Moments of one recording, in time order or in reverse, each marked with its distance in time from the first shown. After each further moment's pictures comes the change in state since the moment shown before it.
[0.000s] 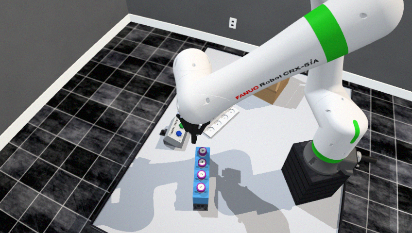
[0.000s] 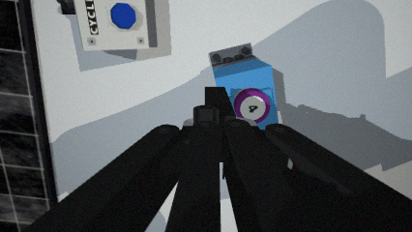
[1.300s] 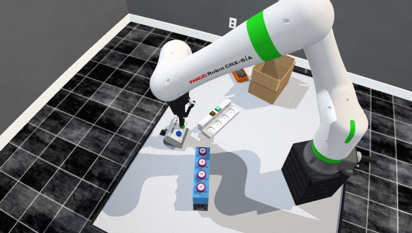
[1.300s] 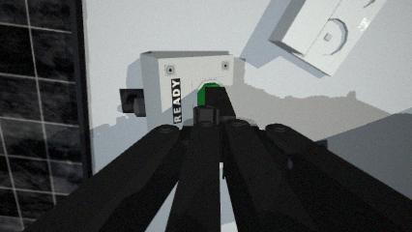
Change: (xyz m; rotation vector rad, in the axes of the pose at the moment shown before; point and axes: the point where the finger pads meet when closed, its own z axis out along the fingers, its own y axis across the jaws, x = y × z) arm 0.116 -0.094 0.073 -0.003 -0.002 -0.001
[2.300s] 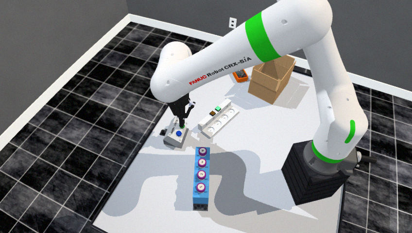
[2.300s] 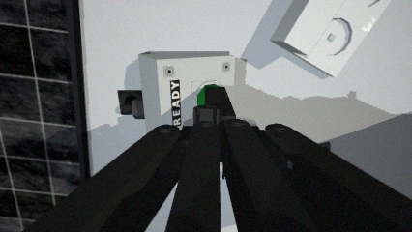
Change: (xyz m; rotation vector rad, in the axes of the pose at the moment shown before) arm 0.000 0.000 0.006 0.000 0.000 0.000
